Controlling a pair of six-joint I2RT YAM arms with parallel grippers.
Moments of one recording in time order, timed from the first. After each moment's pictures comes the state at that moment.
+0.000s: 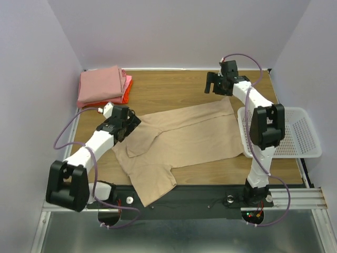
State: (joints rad) left arm -0.29 1.22 0.74 -0.35 -0.23 -0.98; right arm 0.18 2.02 1.70 -0.48 0.00 0.27
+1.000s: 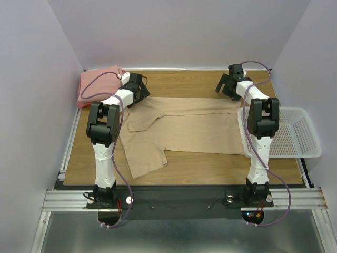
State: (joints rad) left arm -0.23 2.12 1.54 -0.27 -0.29 -0.73; right arm 0.06 2.29 1.85 -0.47 0.19 0.49
